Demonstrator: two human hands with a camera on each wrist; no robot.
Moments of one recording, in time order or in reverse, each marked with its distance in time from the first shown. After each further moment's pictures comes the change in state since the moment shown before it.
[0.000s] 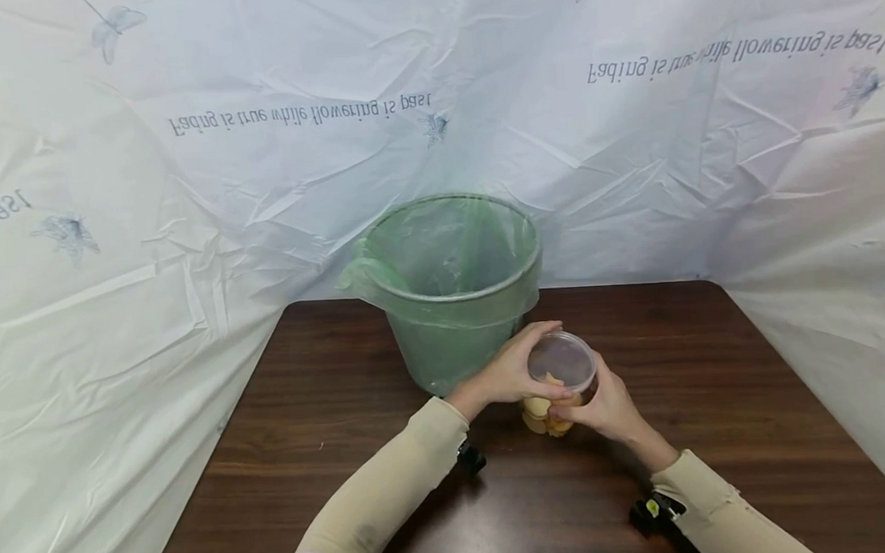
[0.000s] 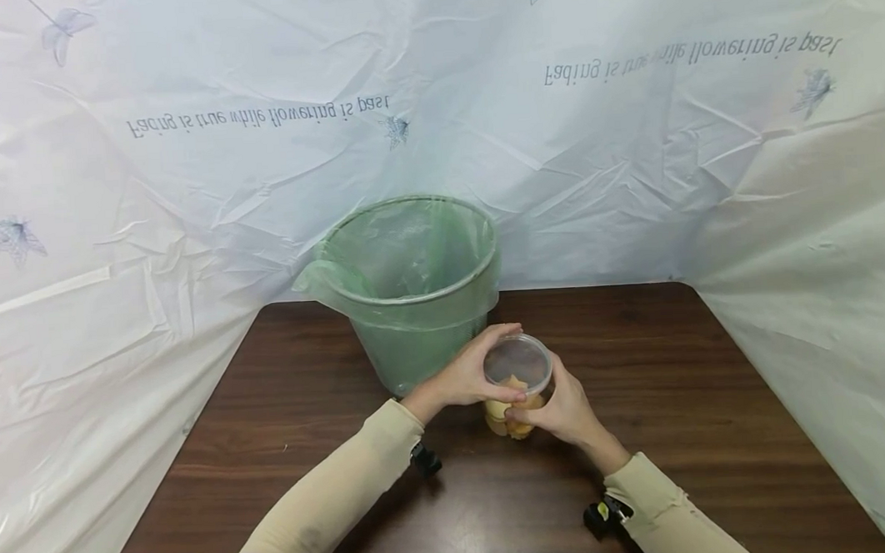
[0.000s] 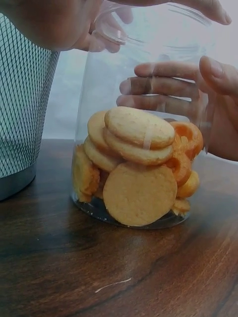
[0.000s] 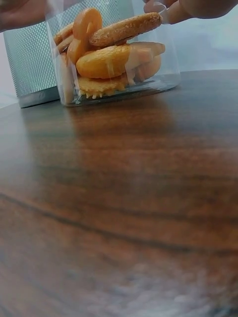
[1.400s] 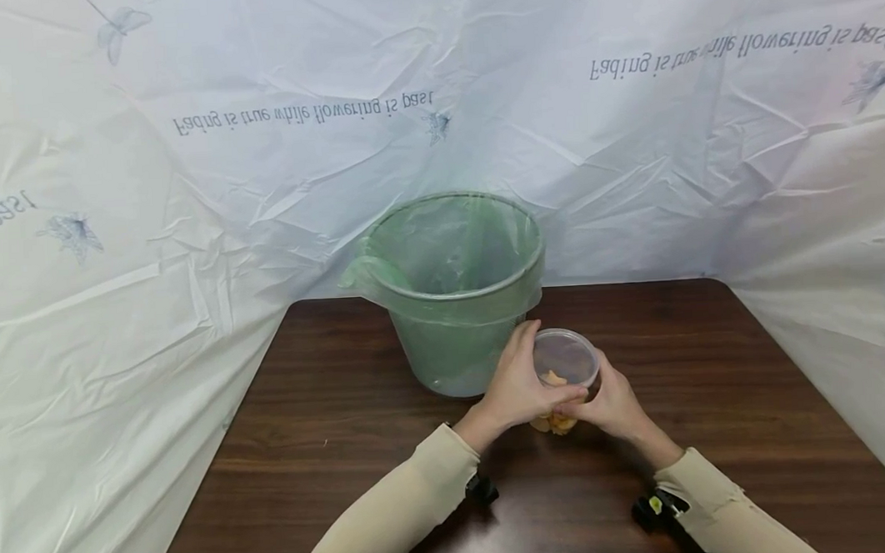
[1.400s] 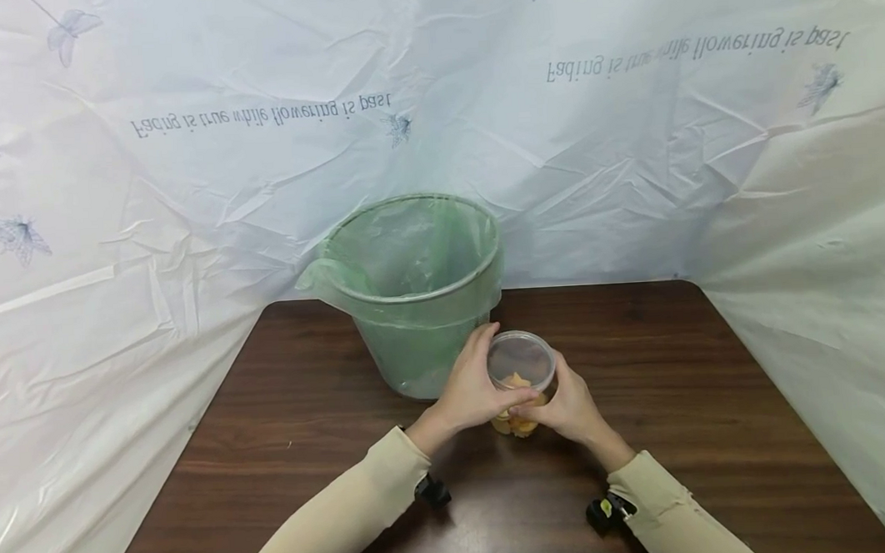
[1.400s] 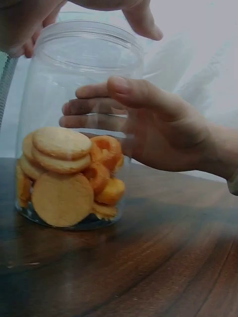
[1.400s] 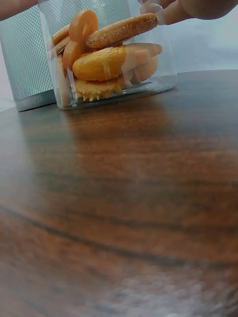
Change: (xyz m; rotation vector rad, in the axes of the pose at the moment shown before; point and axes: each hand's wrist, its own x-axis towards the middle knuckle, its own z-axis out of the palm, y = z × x) left_hand -0.019 0.042 0.021 0.138 0.270 -0.307; right_hand 0.000 0.048 0.007 0.001 -0.012 -0.031
